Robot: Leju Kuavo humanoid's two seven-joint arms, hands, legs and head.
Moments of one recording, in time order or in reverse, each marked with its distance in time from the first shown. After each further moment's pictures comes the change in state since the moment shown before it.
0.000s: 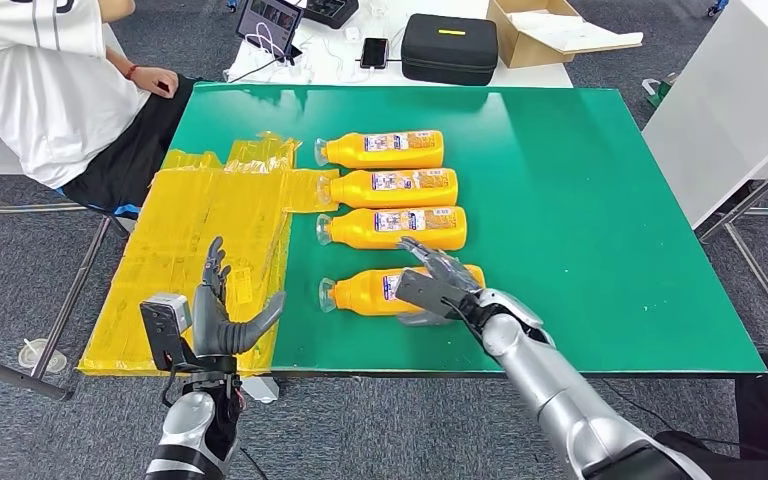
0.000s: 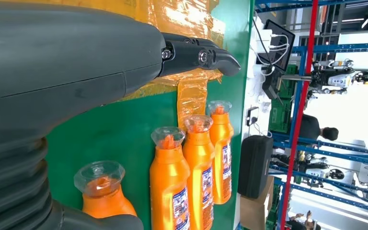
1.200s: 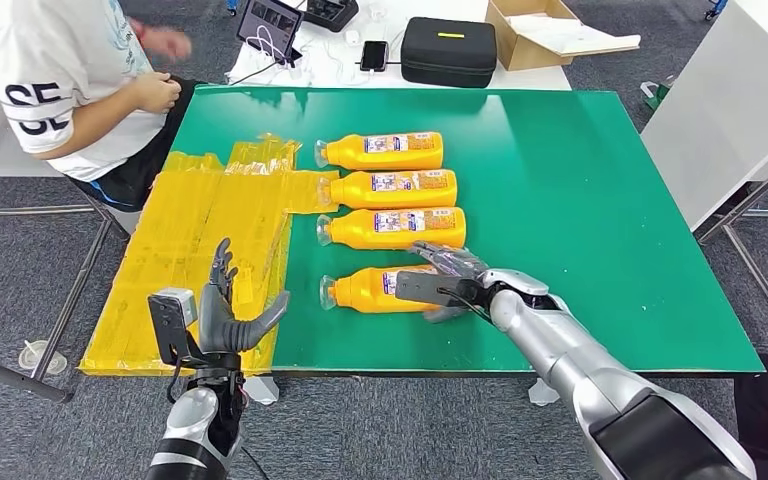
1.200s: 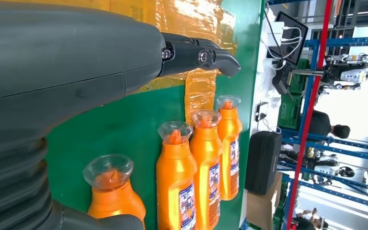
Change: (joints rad) left arm -0.030 0.001 0.002 0.058 0.022 -0.011 0.020; right arm -0.187 -0.052 0.247 0.228 0.023 0.105 0.084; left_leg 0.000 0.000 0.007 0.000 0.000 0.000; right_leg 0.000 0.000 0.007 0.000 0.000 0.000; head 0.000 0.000
